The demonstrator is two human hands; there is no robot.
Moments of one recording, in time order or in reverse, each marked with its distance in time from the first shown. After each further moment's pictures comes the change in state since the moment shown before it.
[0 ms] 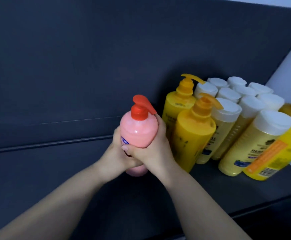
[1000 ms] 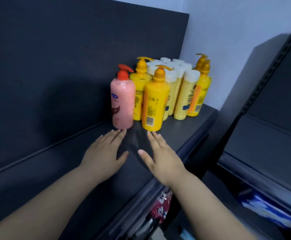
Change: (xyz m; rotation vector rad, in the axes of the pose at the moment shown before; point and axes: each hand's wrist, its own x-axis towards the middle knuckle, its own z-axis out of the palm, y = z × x) left_hand -0.080 -0.005 -0.067 0.924 -0.409 0.404; right_hand -0.167 -0.030 0.046 -0.699 0.089 0.282
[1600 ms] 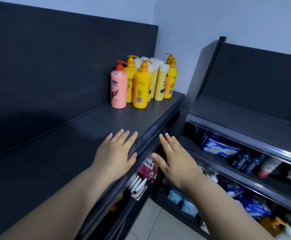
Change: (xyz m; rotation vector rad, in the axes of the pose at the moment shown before) left_hand -0.202 0.033 -0.049 0.077 0.097 0.276; right_hand -0.241 -0.112 0.007 -0.207 0.088 0.229
